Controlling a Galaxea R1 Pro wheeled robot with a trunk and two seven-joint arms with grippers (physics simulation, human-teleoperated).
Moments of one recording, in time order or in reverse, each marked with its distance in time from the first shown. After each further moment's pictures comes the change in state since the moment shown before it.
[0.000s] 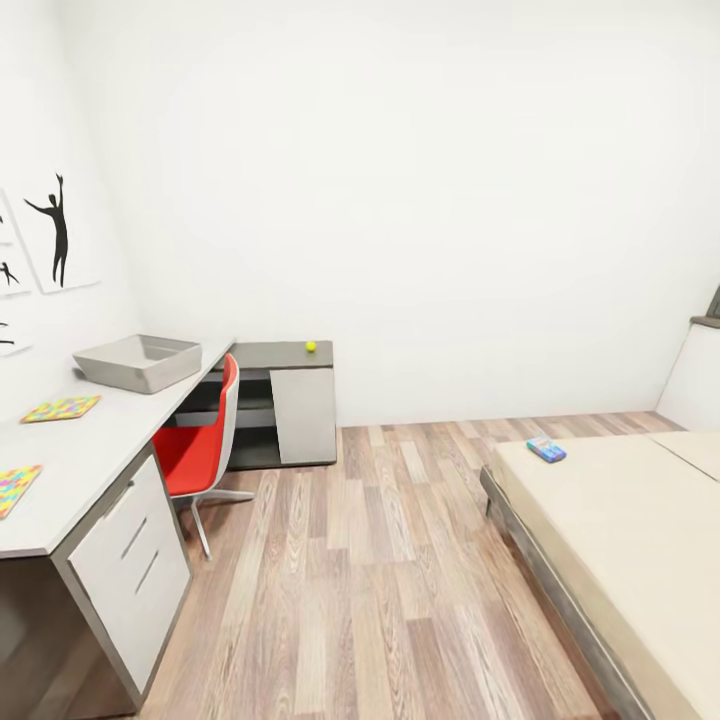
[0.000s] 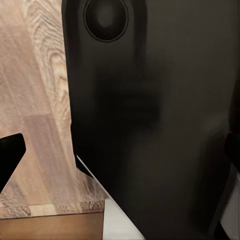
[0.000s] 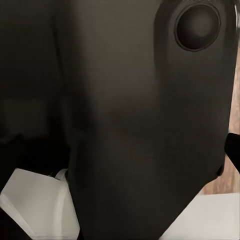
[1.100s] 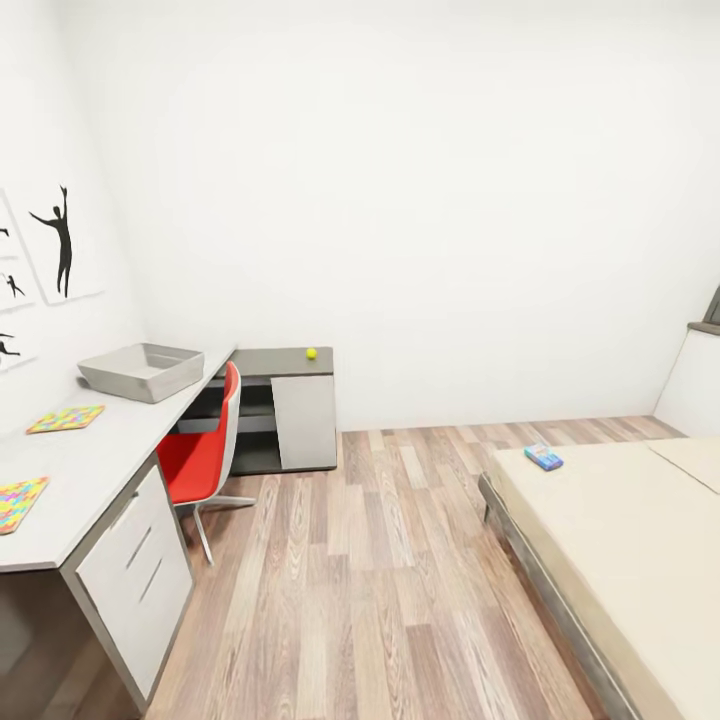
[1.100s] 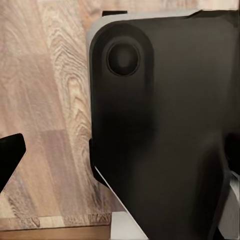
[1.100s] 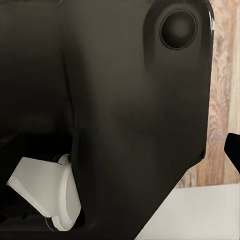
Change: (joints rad) left arm -0.002 0.020 0.003 -0.078 0.000 -0.001 0.002; right arm 0.000 -0.009 -0.002 -0.005 0.000 -0.007 -0.005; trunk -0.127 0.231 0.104
